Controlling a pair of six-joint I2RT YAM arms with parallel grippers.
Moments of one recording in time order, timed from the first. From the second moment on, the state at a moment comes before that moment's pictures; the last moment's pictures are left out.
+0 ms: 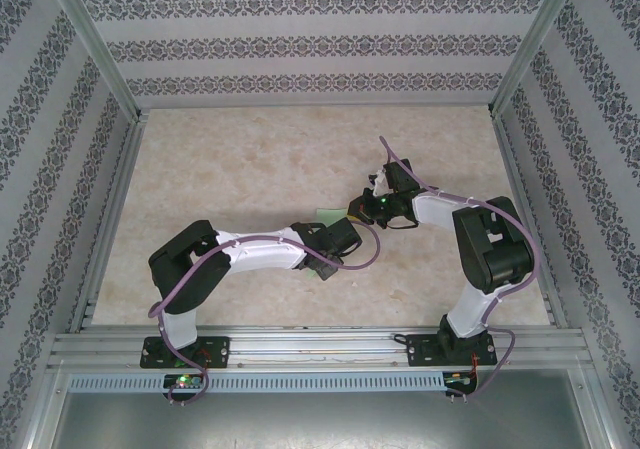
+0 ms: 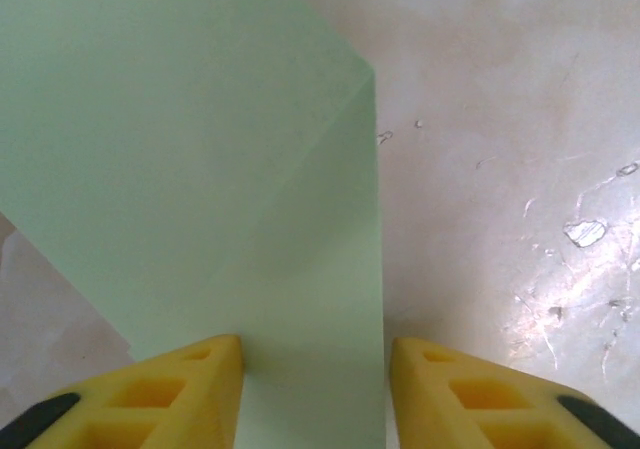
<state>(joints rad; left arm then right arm) -1.00 1.85 1.16 -0.53 -0.24 -0.08 0.30 1.75 0.91 -0.14 -0.69 0.78</state>
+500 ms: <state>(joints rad) -1.00 1.85 1.16 -0.53 -0.26 -0.08 0.28 1.76 0.91 -0.14 -0.68 0.77</state>
